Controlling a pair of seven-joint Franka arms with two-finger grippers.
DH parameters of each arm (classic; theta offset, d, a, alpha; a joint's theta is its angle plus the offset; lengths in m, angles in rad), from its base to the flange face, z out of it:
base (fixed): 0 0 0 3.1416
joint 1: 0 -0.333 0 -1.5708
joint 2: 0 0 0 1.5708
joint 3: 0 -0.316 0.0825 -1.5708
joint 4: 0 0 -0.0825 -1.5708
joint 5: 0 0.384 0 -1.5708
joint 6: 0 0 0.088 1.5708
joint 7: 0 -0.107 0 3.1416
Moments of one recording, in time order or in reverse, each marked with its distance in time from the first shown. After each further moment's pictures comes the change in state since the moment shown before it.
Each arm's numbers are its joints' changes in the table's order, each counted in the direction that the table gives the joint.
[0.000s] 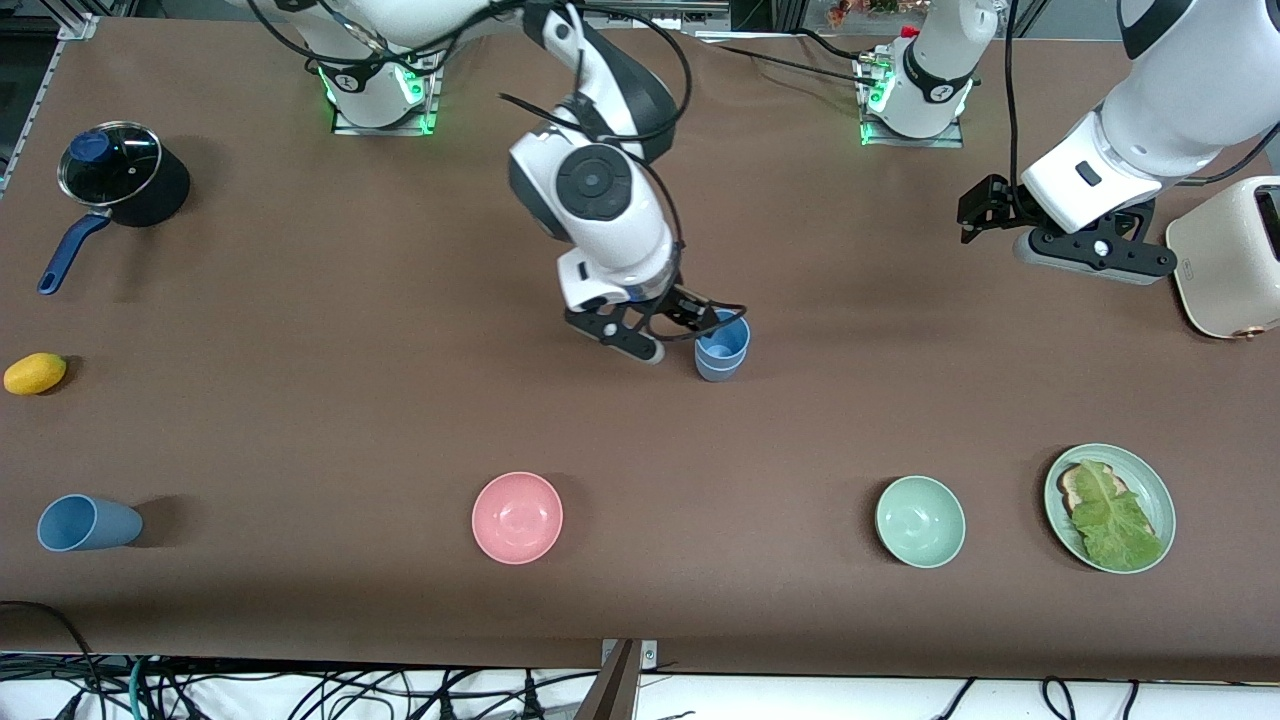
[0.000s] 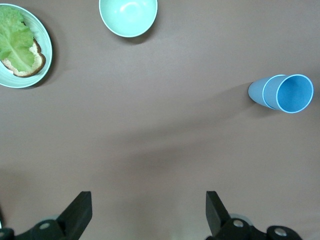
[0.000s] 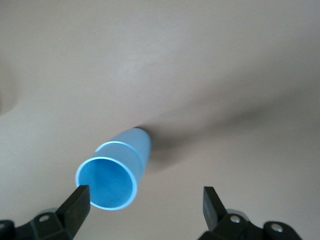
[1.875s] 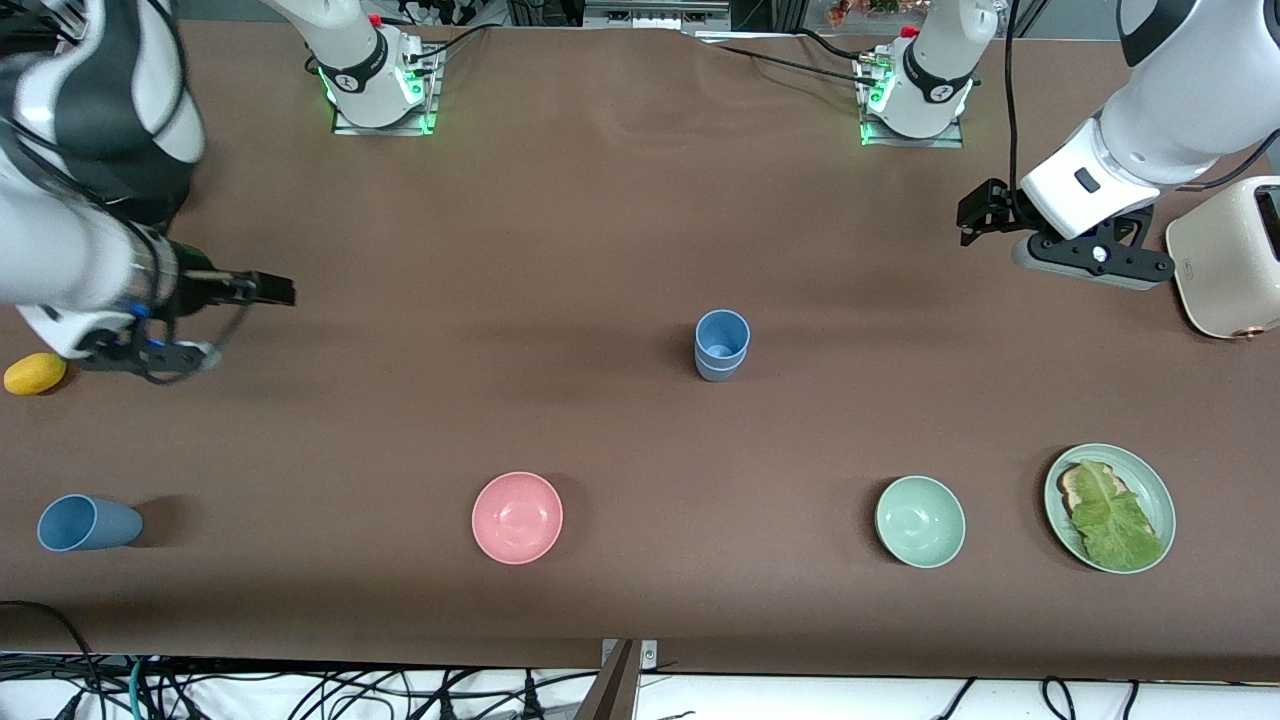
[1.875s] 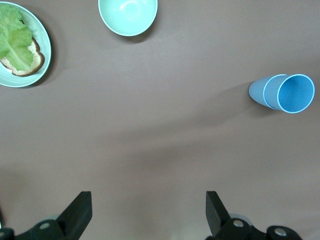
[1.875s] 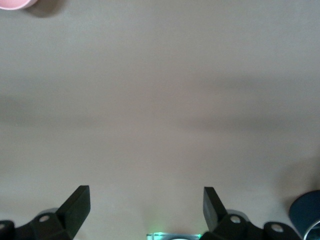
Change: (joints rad) left arm -0.001 -0.012 0.001 0.011 0.000 0.005 0.000; right arm 0.465 0.475 0.216 -0.388 -0.107 0.398 1.120
